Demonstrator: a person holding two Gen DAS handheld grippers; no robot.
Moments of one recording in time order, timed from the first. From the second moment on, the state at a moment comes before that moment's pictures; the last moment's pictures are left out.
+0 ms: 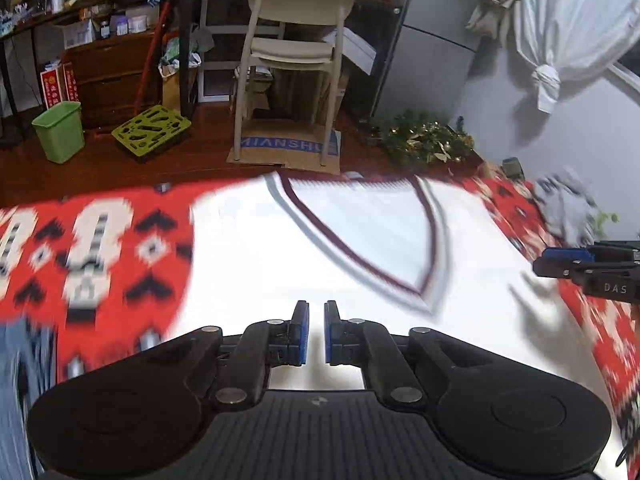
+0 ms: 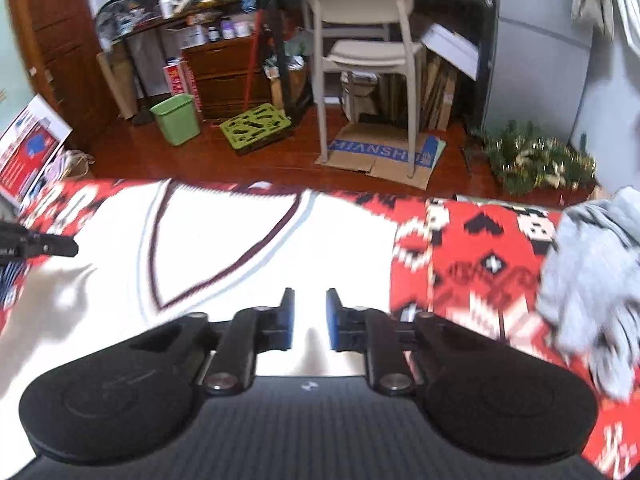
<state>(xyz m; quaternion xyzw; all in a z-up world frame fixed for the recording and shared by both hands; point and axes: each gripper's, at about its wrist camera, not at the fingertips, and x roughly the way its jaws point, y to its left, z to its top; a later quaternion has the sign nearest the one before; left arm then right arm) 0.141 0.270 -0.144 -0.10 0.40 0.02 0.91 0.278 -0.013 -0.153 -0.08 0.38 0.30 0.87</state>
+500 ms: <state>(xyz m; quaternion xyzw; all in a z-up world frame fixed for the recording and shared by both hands) -0.004 0.183 -0.187 -0.08 0.39 0.06 0.92 0.072 -0.040 -0.182 -0.08 0.37 0.26 0.89</state>
